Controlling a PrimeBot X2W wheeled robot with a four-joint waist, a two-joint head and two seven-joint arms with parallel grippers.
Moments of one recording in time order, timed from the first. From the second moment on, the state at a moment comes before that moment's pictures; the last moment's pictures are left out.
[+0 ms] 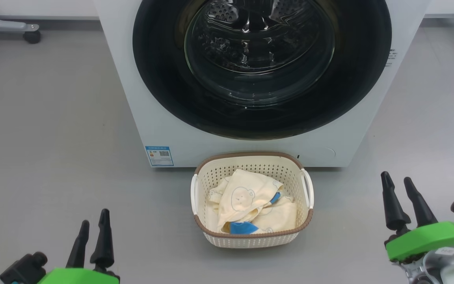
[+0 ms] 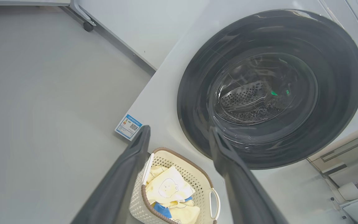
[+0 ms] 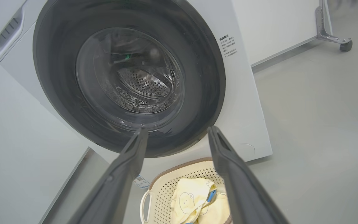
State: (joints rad) left arm 0.02 0.03 0.00 0.20 -0.71 -0.12 -0.12; right arm 0.04 -0.11 0.02 0.10 0.63 0.13 -0.12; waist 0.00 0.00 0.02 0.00
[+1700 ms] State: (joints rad) left arm 0.06 0.04 -0.02 0.08 -0.08 -0.13 -0.25; right arm 0.08 -0.16 0.08 0.10 0.06 0.13 -0.25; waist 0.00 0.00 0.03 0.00
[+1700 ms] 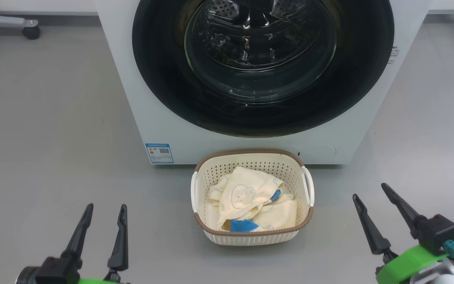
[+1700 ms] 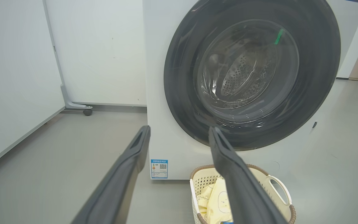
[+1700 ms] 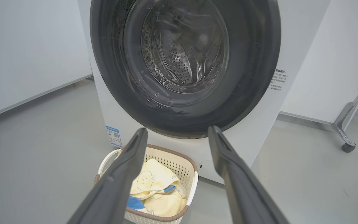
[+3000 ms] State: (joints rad) left arm 0.06 0.04 0.00 0.08 -0.08 -0.13 -0.25; right arm 0.08 -0.10 -0.05 0.10 0.03 0.13 -0.25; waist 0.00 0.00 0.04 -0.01
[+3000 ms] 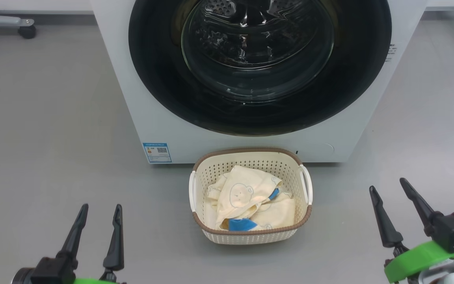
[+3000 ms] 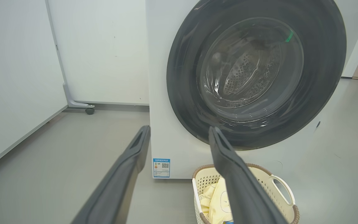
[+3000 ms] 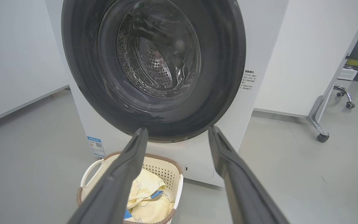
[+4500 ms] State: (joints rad) left arm 0.06 0.04 0.00 0.09 -0.12 -0.13 -0.25; right arm 0.08 -0.10 -0.05 0.10 0.04 0.13 -0.25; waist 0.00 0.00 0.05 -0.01
